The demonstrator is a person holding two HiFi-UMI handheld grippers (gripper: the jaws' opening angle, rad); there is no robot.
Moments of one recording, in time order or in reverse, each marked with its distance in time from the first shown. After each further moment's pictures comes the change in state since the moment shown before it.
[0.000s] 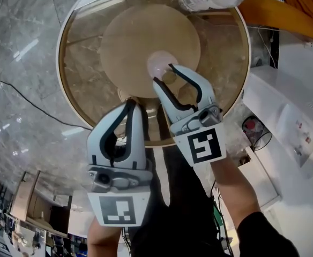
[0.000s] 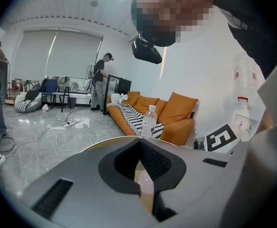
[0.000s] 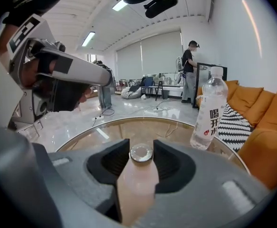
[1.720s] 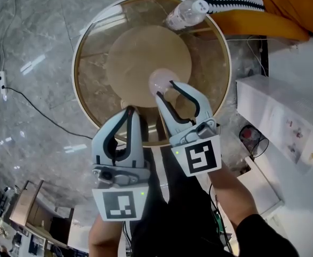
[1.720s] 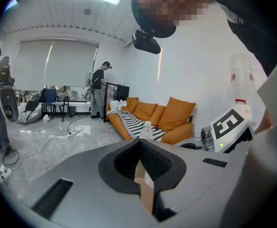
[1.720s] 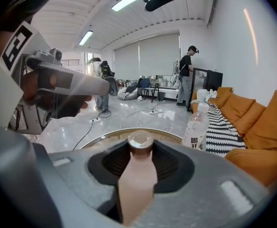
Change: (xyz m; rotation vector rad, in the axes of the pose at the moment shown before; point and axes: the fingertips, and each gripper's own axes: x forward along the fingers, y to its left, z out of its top) left arm -0.046 -0.024 0.075 0.071 -0.035 0.017; right arm -0.074 0.002 0.079 -0.006 0.028 -0.054
